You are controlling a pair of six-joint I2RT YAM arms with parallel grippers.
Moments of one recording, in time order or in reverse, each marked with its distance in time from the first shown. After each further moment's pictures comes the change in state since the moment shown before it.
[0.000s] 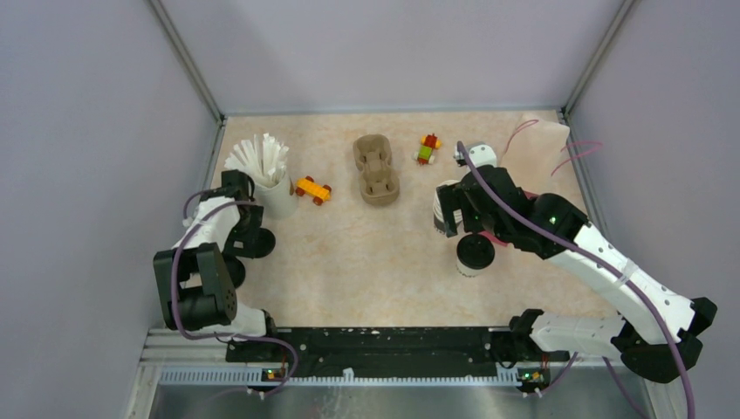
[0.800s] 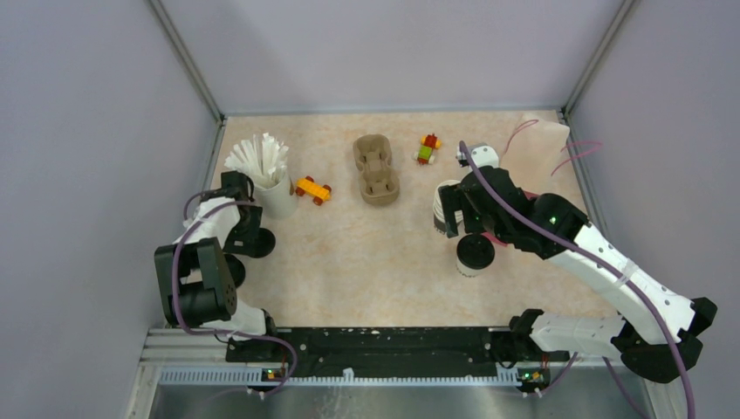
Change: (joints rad) left arm 0.015 0.043 -0.011 0.078 -0.003 0.003; right arm 0.000 -0.001 0.000 -0.022 0.007 0.036
